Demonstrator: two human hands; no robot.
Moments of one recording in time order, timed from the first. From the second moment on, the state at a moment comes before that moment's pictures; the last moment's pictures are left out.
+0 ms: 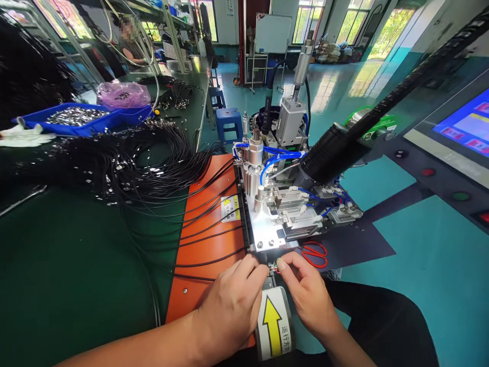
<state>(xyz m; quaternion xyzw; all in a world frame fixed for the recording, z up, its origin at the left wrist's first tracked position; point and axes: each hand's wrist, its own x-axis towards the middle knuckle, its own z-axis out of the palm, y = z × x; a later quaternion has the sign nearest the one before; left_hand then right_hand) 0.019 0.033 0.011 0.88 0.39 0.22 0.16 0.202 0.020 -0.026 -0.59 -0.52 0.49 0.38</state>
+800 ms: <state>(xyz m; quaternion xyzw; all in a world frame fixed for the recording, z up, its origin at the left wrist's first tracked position) 0.017 0.032 0.006 0.87 0.38 0.24 0.19 0.210 0.009 -0.020 -0.56 -0.60 0.36 0.44</state>
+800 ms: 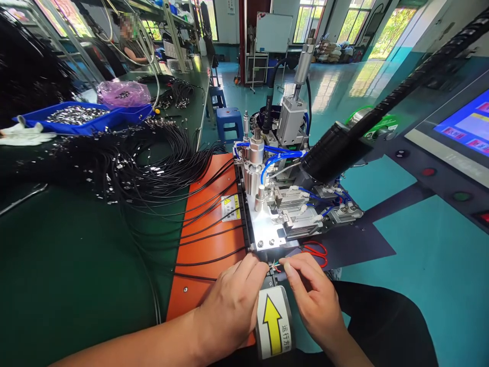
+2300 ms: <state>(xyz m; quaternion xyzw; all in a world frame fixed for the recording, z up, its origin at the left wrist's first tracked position) 0.018 0.034 0.009 0.89 0.38 0.21 0.17 0.216 0.017 -0.007 -0.55 -0.50 0.54 0.39</state>
